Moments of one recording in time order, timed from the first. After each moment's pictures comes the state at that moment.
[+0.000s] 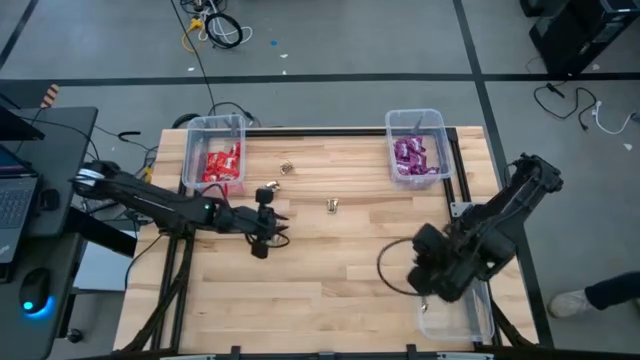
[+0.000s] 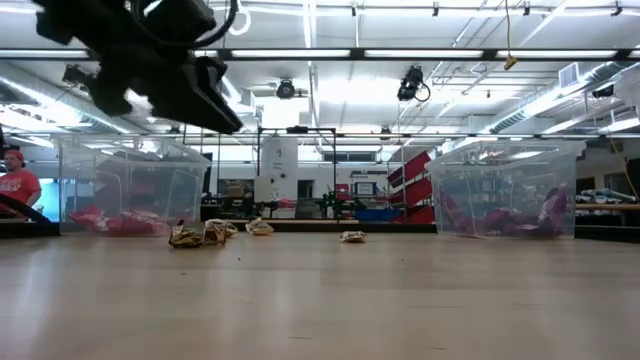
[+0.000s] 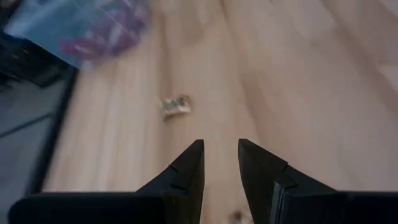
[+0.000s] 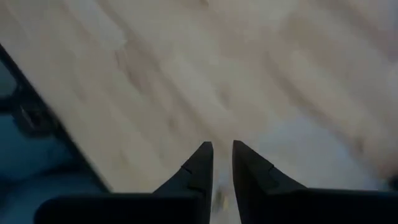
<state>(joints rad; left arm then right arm) -0.21 1.17 0.60 -0.06 -0.36 0.25 0.76 1.40 1.43 -1.39 0.32 1.51</state>
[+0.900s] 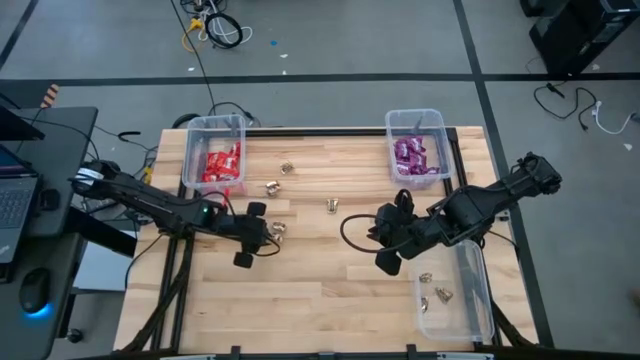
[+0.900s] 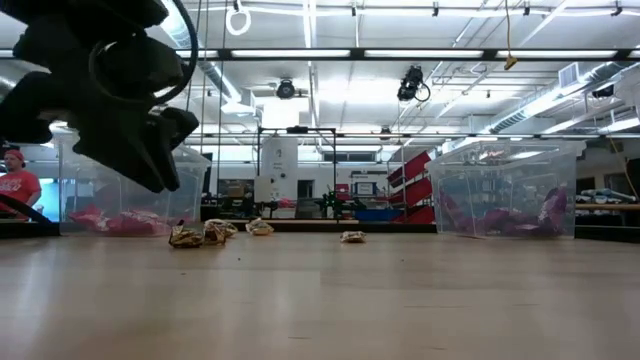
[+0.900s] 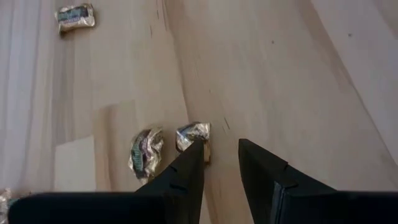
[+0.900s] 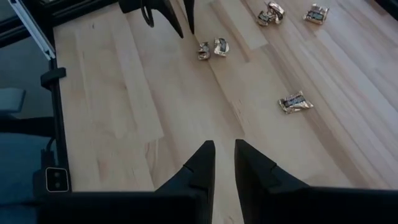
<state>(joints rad) -0.24 1.15 0.50 -0.21 -0.14 0.07 0.45 1.40 1.44 -0.98 0.41 0.76</state>
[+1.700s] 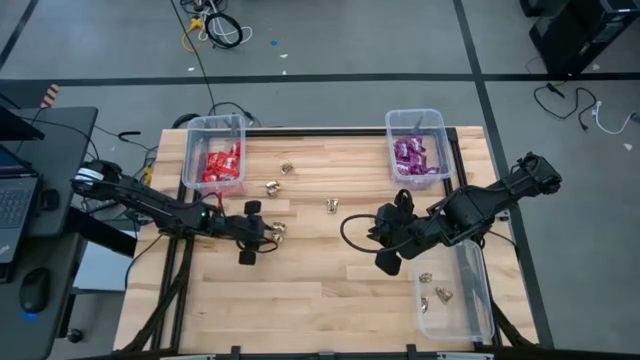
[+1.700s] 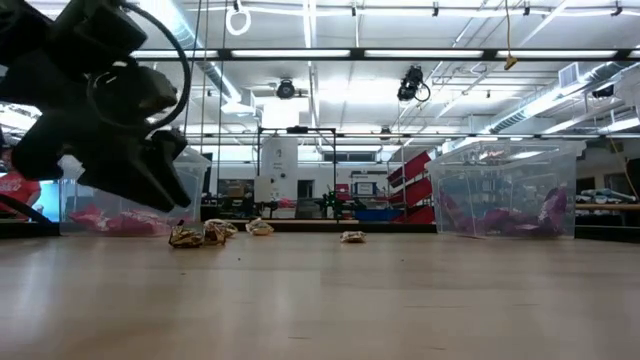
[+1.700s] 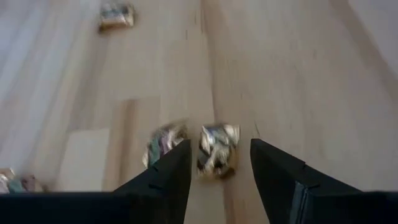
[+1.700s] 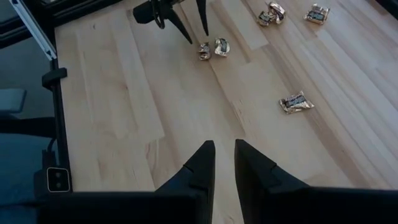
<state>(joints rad) -0.23 1.16 0.30 0.14 -0.24 -0.01 0.45 1.40 1.44 -0.98 0.41 0.76</state>
